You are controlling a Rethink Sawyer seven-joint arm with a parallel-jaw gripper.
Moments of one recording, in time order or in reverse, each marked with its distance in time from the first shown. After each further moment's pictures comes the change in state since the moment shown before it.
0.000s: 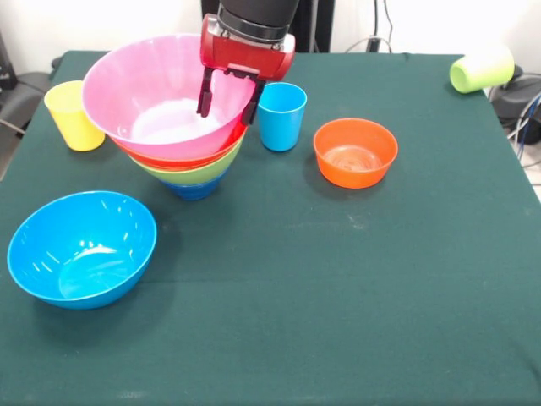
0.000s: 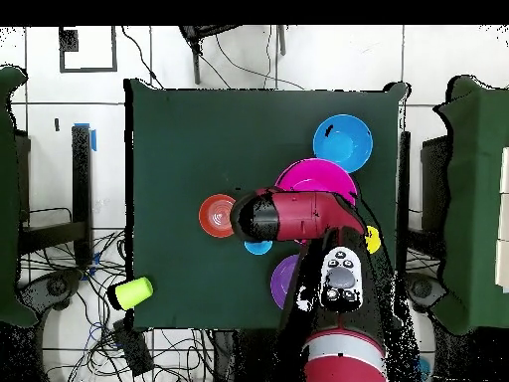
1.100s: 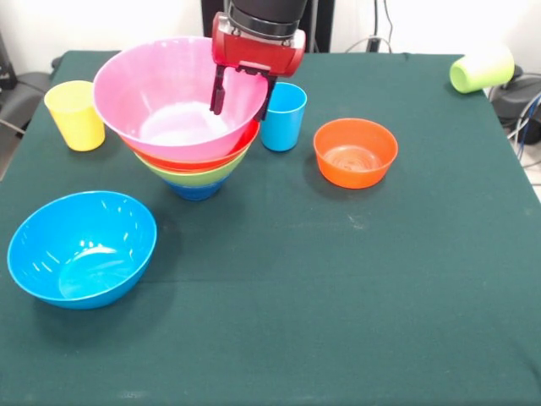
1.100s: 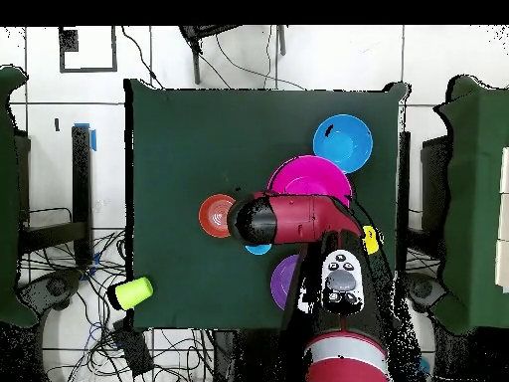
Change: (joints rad) arm -0.016 -0.016 0.034 0.034 0.009 0.000 0.000
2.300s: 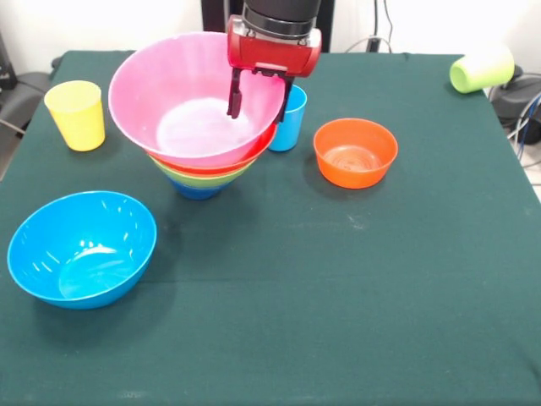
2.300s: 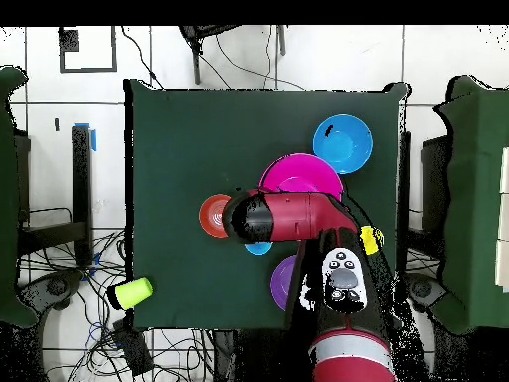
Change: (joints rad) arm -0.025 -0.018 0.061 0.018 0.010 0.000 0.000
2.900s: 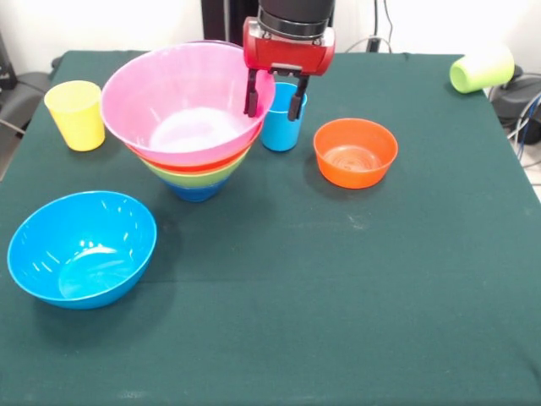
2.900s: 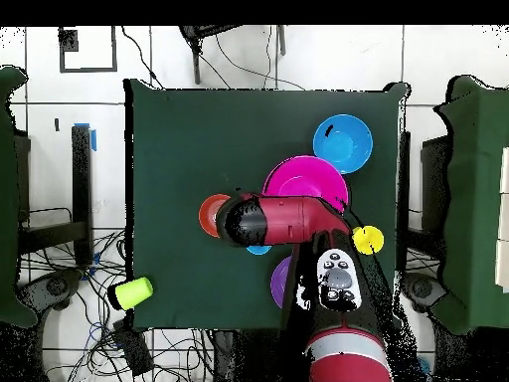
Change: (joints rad) arm 0.000 0.000 0.023 0.034 0.015 0.001 0.000
